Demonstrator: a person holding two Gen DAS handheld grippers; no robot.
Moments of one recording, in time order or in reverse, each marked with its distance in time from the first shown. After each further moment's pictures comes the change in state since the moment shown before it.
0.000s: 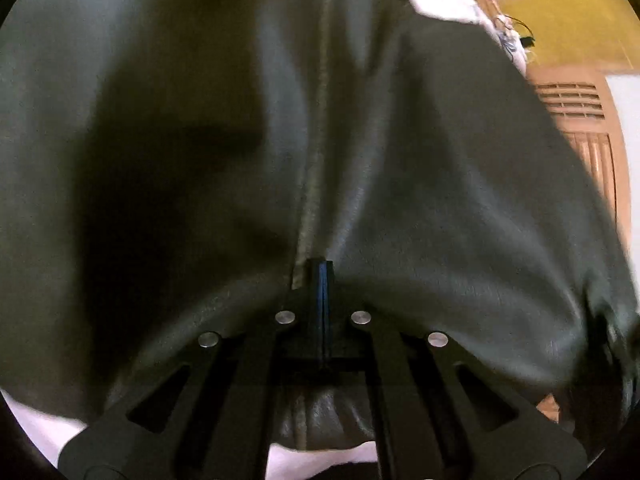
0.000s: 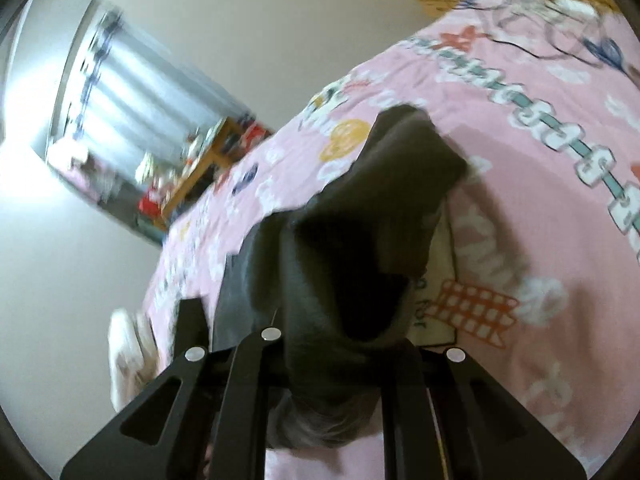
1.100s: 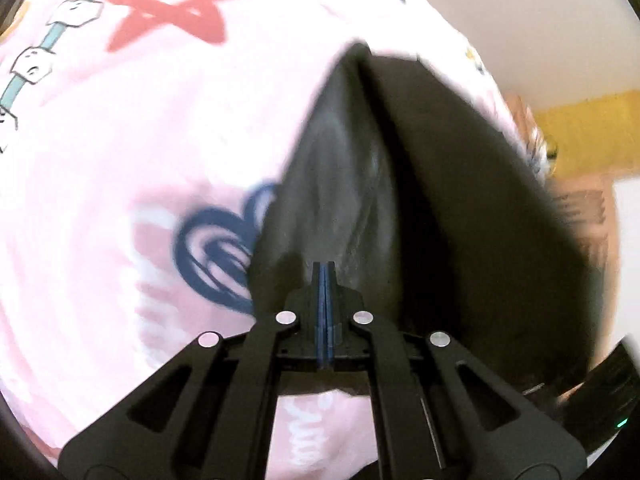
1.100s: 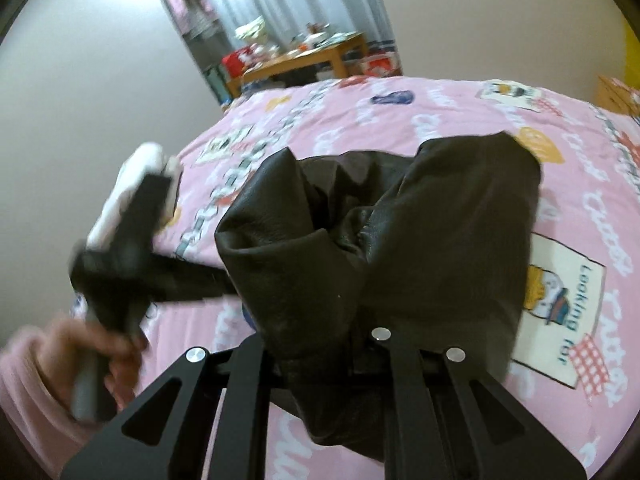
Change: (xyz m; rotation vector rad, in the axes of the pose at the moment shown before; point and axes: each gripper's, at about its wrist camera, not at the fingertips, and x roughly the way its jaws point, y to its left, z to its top) left arm -0.217 0.167 -0.042 -0.216 -0.294 0.040; right arm 0.094 0.190 -0.078 -0.575 0.200 0.067
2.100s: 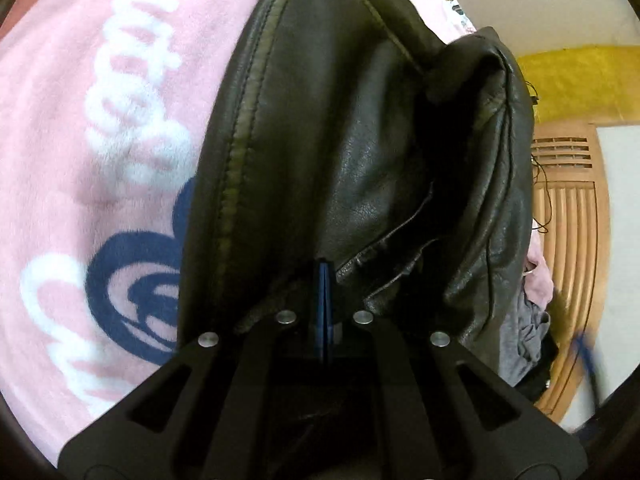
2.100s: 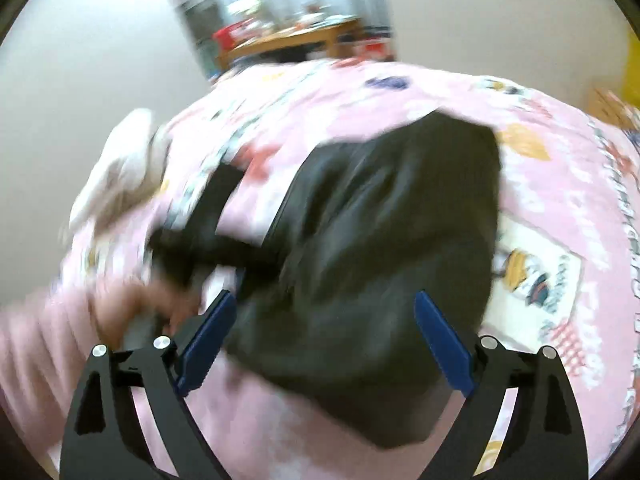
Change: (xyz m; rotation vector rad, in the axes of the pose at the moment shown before) left arm 0.092 -0.004 0.037 0.156 0.175 -0.081; right arm -0.036 -0.016 0.031 0.066 0.051 -0.137
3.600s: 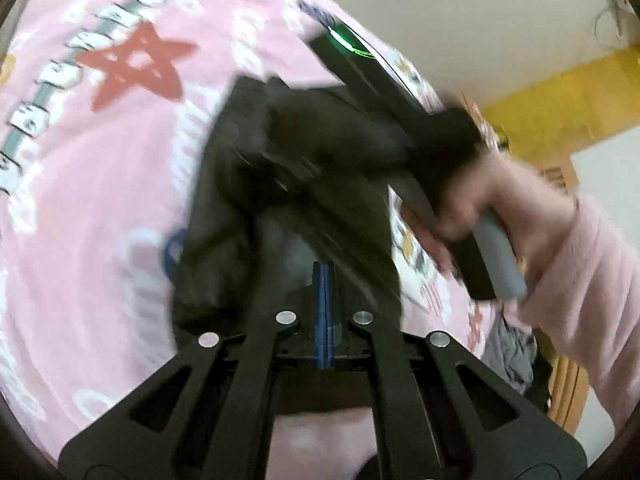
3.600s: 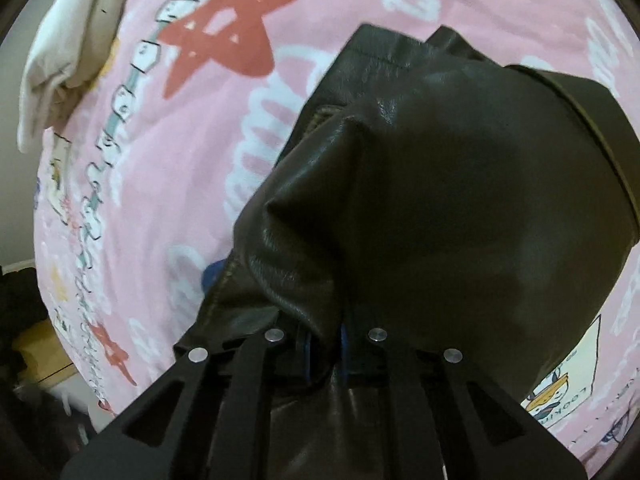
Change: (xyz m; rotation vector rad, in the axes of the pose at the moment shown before) left arm -0.118 -0.059 -0.051 0.035 -0.228 -0.005; right arm 0.267 0.084 0.084 -0.306 0.848 0.071
